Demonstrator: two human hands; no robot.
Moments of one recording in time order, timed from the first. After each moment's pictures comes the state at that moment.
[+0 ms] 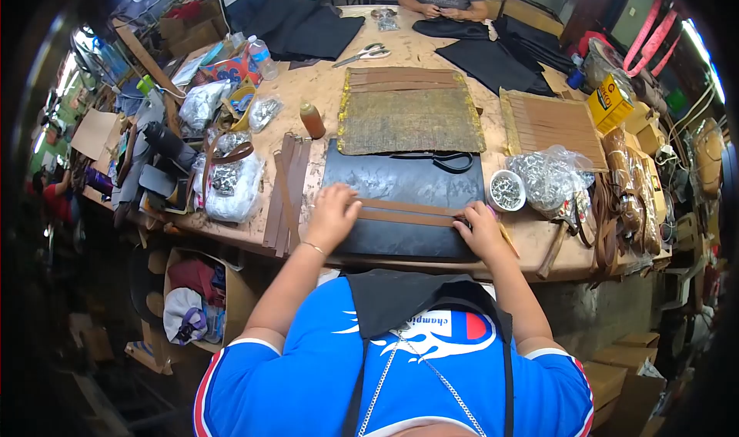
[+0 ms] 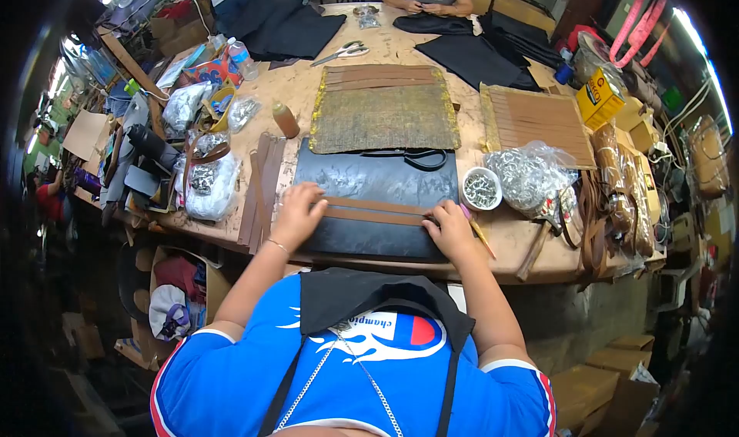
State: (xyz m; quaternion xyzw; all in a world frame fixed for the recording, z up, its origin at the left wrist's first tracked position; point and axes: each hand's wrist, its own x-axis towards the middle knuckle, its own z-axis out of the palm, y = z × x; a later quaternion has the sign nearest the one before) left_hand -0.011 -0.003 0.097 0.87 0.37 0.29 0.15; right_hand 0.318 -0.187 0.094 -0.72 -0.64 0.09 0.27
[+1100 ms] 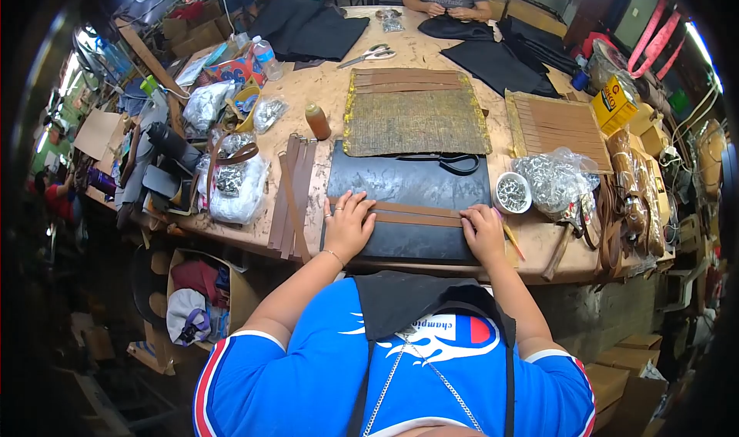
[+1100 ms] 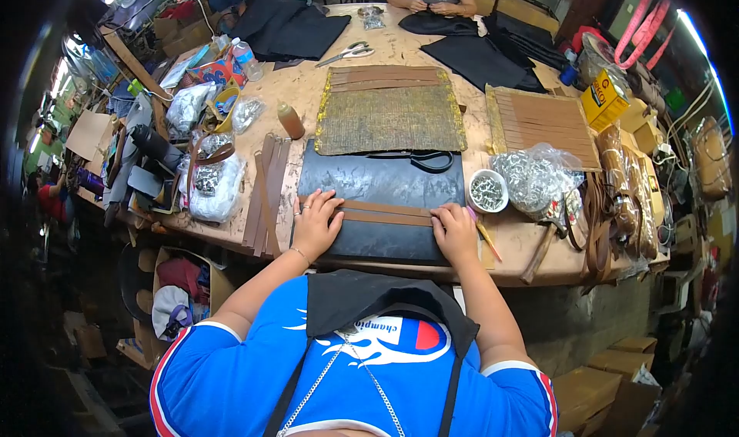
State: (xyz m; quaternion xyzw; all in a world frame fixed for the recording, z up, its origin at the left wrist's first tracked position) left_hand 0.003 -0.029 0.062 0.88 0.41 0.25 0.06; right_hand 0.310 -0.184 0.071 -0.71 -0.62 -0.04 0.33
